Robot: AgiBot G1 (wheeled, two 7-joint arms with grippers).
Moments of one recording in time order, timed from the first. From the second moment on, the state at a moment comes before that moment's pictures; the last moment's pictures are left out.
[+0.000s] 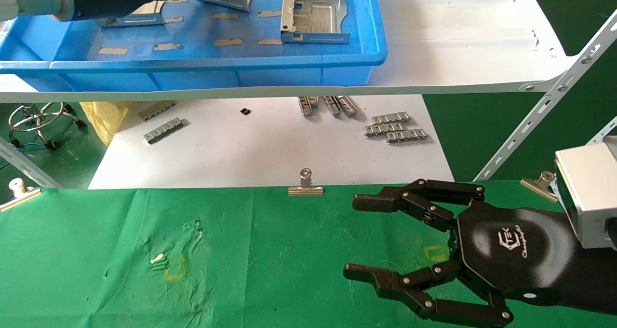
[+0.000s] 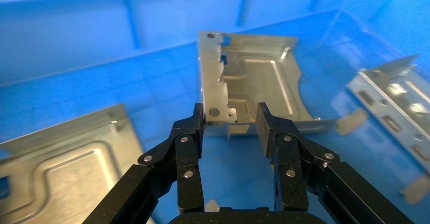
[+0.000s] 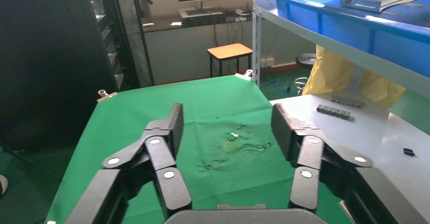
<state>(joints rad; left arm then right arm) -2.11 1.22 0.58 -0.01 1.41 0.90 -0.33 1.09 -0.58 -0.36 1.26 -0.67 -1.46 0.14</state>
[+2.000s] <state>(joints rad) -2.09 1.32 0.59 -0.05 1.42 0.67 -0.24 1.09 -0.58 -0.36 1.26 -0.67 -1.46 0.14</state>
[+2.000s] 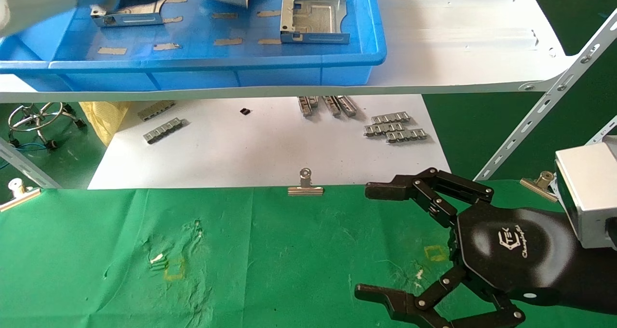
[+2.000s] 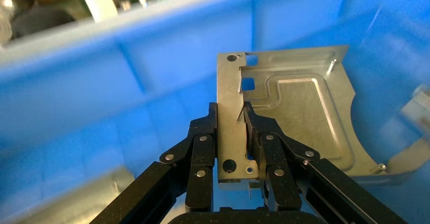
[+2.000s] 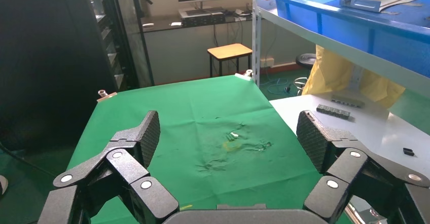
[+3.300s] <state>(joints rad) -1.92 0.92 0.48 -0.30 1.09 1.60 0.22 1.09 -0.58 -0.36 1.26 -0.67 -1.46 0.14</state>
